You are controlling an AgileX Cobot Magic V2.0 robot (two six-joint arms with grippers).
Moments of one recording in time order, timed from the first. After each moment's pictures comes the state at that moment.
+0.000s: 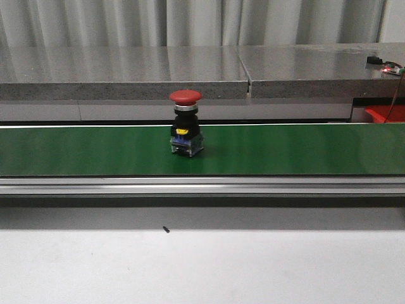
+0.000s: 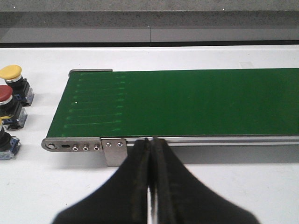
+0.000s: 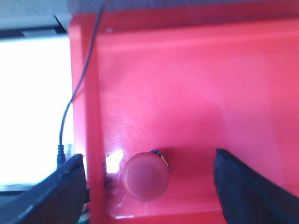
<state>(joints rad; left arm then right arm) -0.01 0.30 -0.43 -0.10 0.61 0.05 -0.35 1.89 -1.65 0.14 0.76 -0.22</state>
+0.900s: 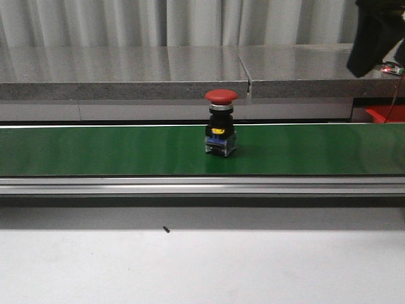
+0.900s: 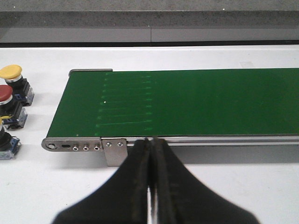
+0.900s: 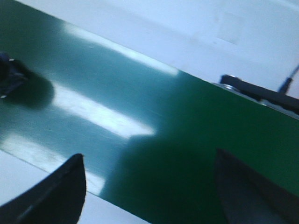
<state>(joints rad) -0.01 0.30 -0.43 -0.10 0.61 0.05 0.15 1.44 -1.17 0.16 0.77 -0.26</state>
